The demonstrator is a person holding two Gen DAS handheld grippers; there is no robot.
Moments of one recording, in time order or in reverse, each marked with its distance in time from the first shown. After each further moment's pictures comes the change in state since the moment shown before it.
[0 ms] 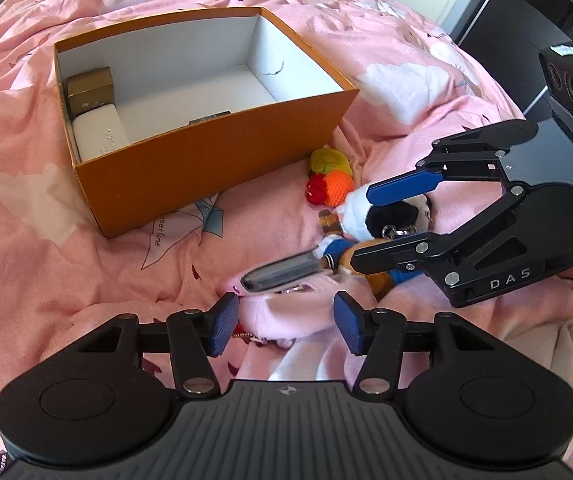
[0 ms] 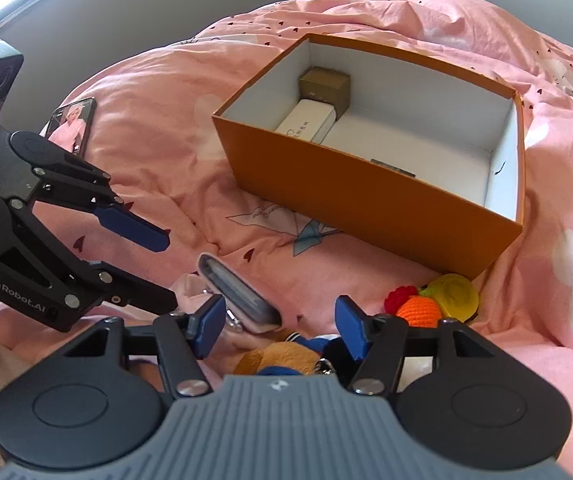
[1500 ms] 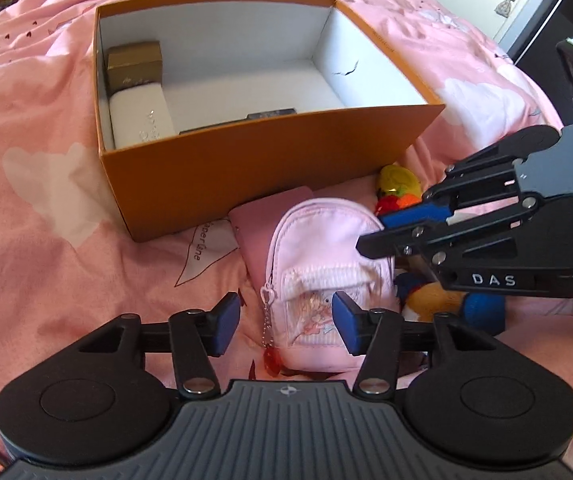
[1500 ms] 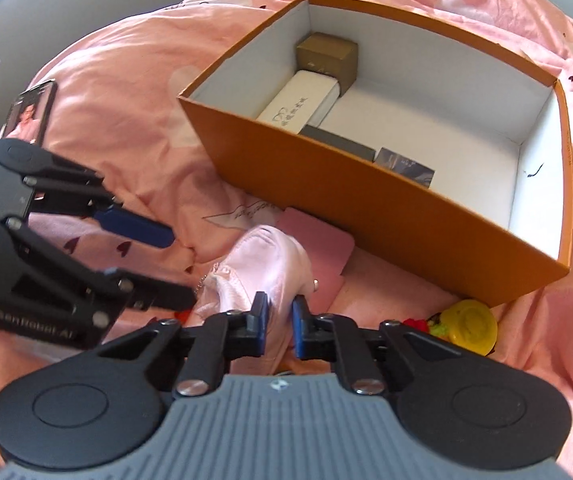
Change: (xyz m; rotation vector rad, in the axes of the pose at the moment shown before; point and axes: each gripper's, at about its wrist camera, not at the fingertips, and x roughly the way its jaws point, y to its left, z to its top) left arm 0.047 0.033 0.023 -0.153 0.001 0.096; right arm 0.064 -0.019 0.036 -0.014 0.104 -0.010
